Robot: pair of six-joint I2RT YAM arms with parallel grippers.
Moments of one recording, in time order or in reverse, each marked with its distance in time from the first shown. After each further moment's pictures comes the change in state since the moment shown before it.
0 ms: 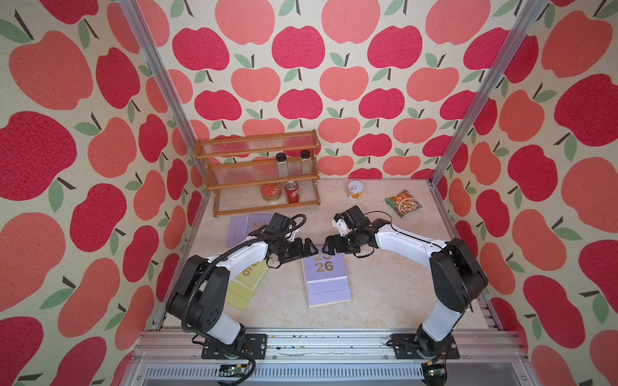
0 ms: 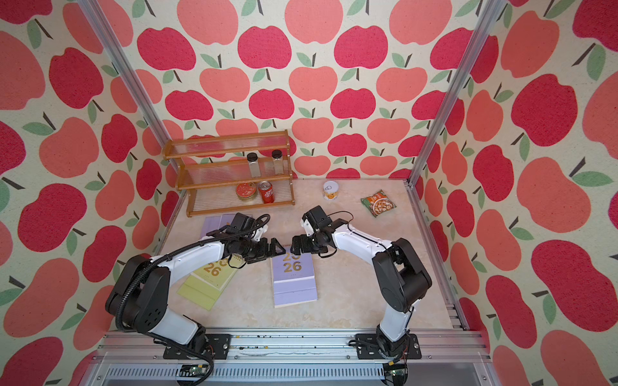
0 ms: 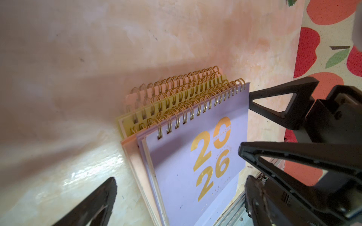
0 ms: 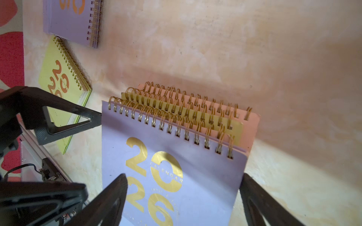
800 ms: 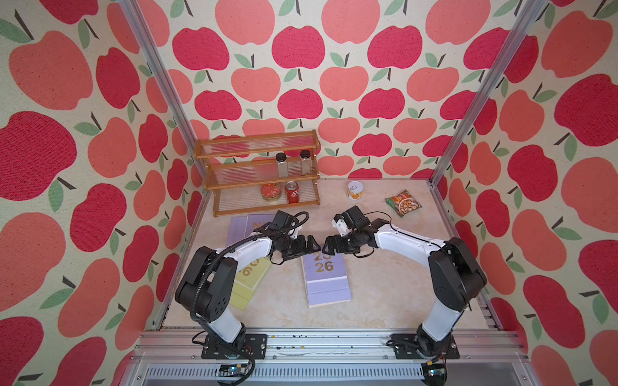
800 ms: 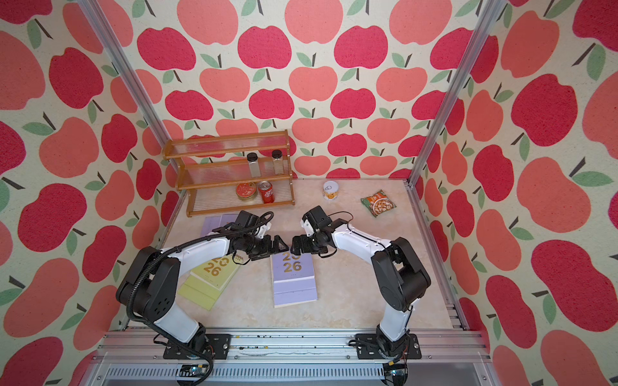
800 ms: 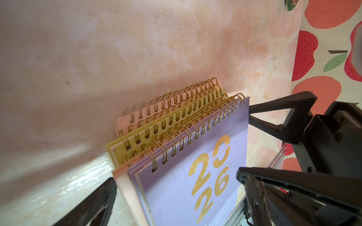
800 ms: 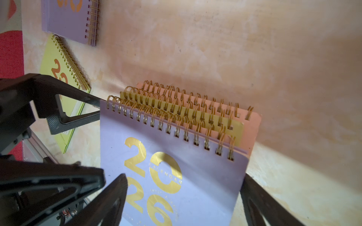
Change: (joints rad) left arm -0.002 0.074 0.045 0.036 0.014 -0.002; right arm -0.002 0.011 0.001 0.000 -0.011 0.000
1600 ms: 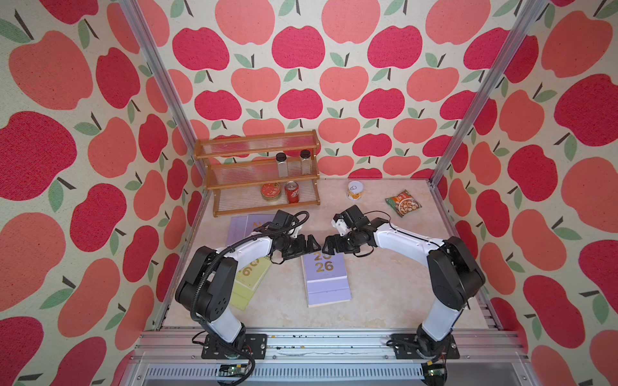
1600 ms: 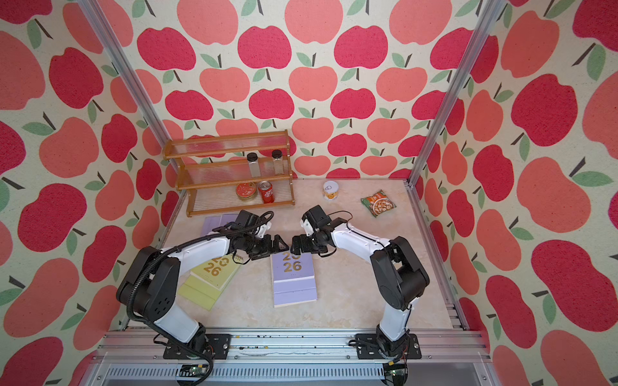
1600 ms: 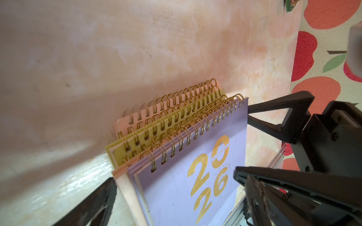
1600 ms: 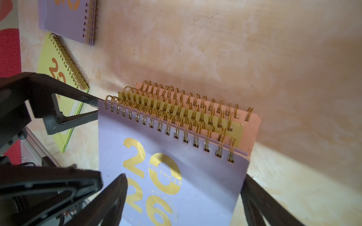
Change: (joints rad) left arm 0.000 0.000 0.005 -0.004 0.000 0.000; right arm 0.000 0.011 0.017 -0.015 0.000 -0.008
